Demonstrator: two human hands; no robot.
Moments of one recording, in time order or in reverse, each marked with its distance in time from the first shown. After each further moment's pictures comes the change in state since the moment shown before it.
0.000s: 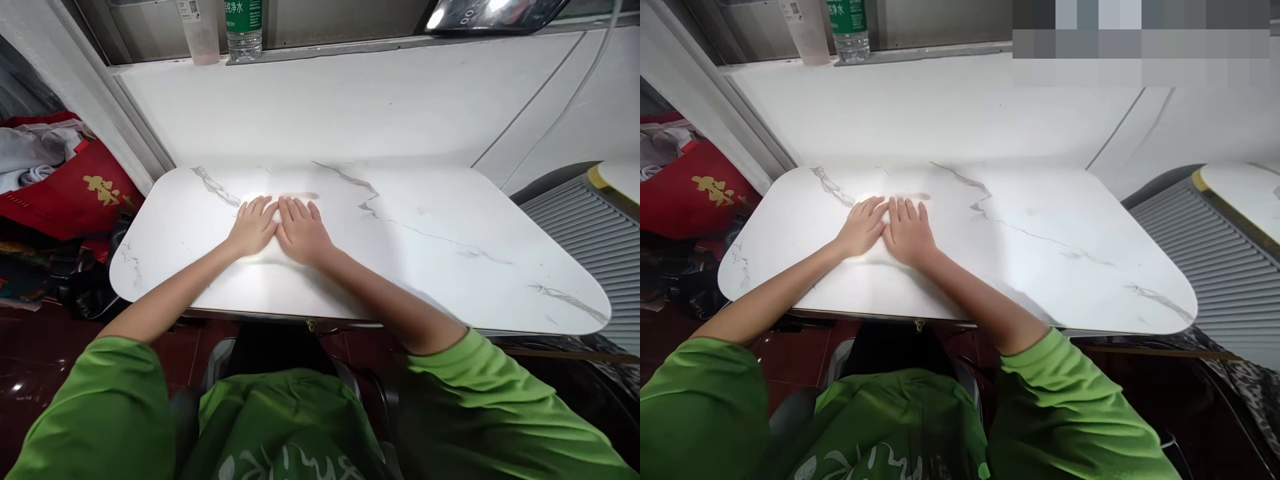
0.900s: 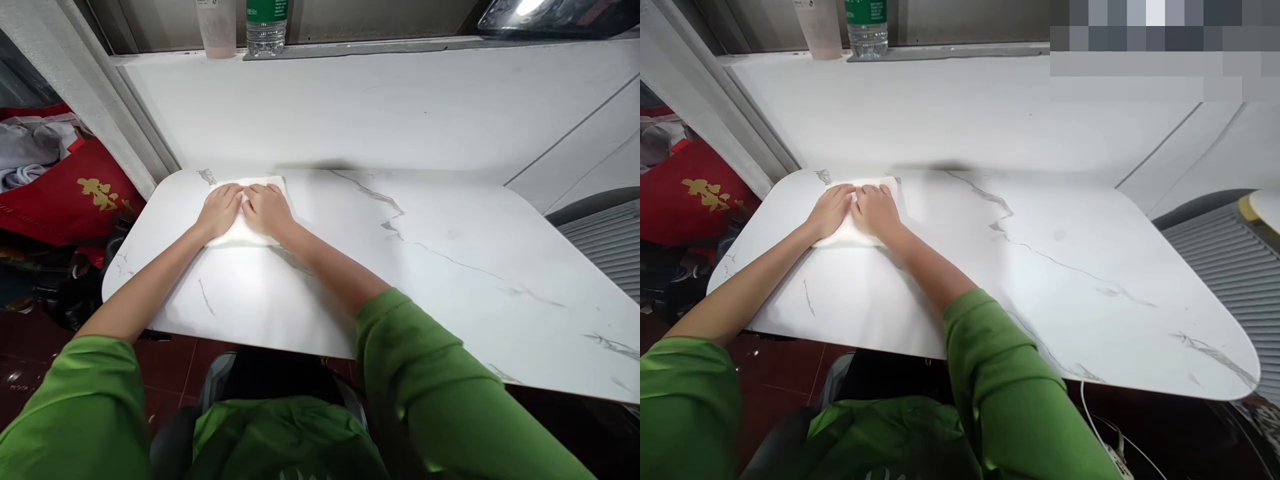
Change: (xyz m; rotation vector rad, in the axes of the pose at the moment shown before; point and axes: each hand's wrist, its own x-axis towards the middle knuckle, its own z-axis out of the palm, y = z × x) left_hand 0.032 -0.108 -0.018 -0.103 0.167 -0.136; right_hand 0.119 -0.041 0.018 0.161 0.126 -0.176
